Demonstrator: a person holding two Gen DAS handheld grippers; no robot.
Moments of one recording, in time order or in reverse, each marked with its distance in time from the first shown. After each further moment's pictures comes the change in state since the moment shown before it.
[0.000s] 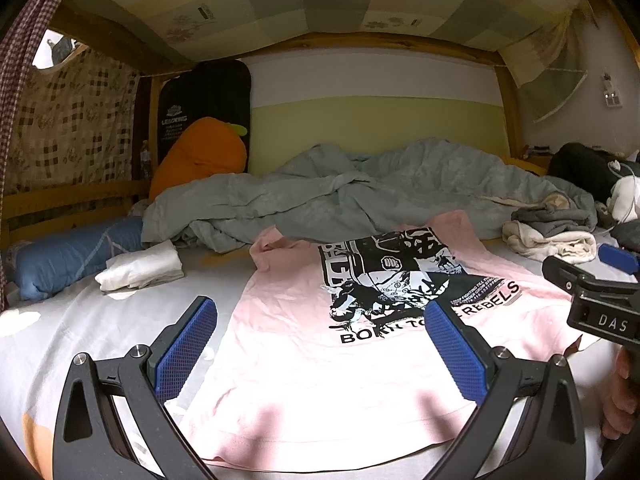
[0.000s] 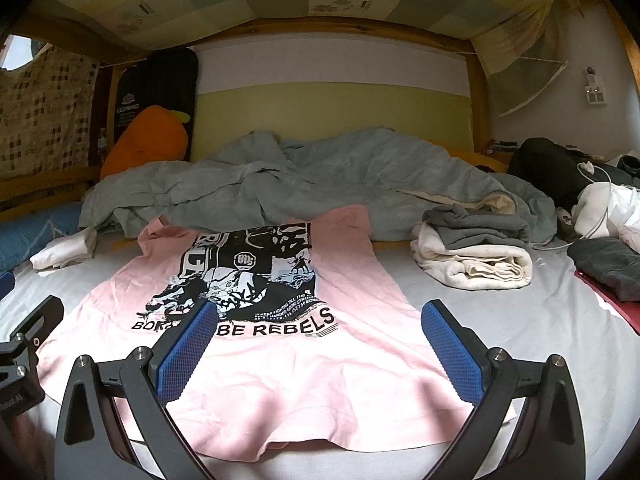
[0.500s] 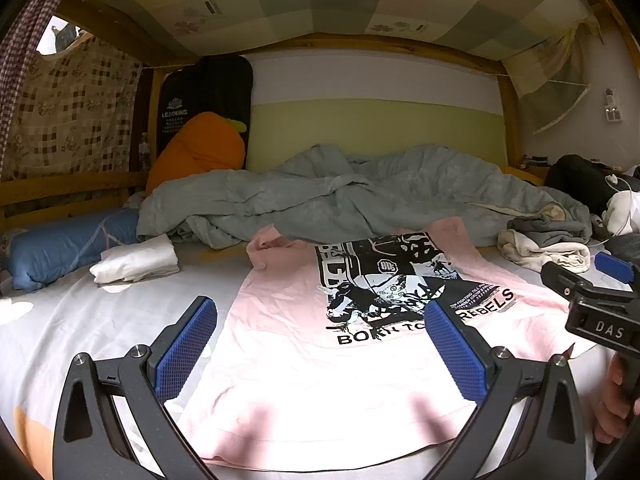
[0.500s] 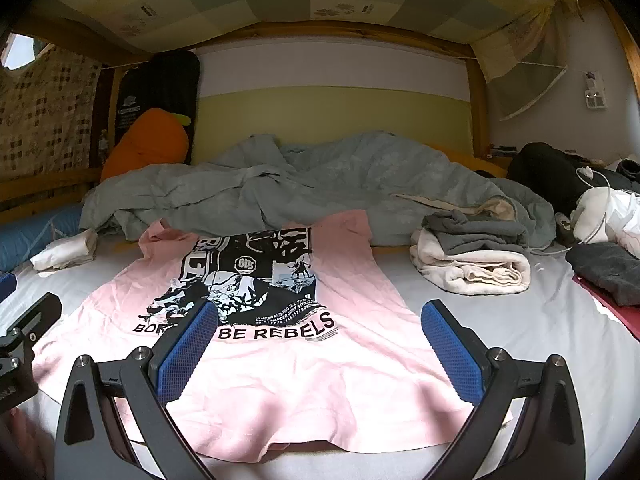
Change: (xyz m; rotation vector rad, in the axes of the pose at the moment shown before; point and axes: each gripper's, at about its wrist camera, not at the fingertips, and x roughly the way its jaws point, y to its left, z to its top) left arm 0.000 0.008 -0.002 -0.036 0.001 -0.019; right arm -0.002 -0.001 0.002 -0.006 -0.014 0.005
